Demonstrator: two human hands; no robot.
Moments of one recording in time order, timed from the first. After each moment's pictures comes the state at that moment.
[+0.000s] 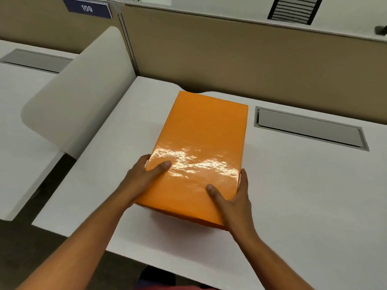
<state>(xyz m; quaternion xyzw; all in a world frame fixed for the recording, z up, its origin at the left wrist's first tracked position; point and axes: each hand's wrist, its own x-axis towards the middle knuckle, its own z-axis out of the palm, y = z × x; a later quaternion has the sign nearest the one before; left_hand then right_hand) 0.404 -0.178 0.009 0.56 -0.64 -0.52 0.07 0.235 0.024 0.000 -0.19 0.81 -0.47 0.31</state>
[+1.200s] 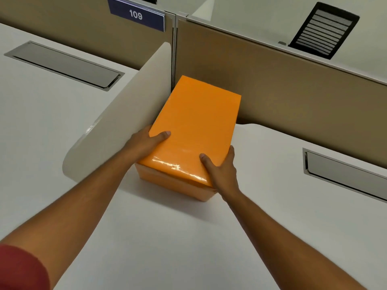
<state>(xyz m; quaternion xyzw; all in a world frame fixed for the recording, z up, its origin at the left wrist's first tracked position) 0.443 -0.529 -0.017 0.53 -0.70 -0.46 0.10 0.268 -0.330 -0.018 -0.26 0.81 -0.43 0.30</state>
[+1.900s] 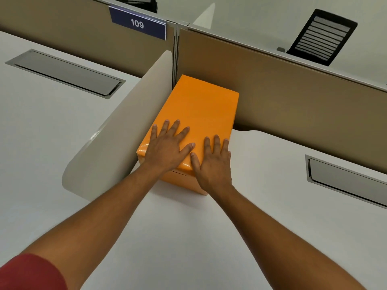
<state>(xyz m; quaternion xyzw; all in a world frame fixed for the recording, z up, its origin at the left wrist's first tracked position) 0.389 -0.510 -0.028 0.39 -0.91 -0.07 0.07 0.275 -0.380 -0.020 -0.48 0.87 -0.11 0.07</state>
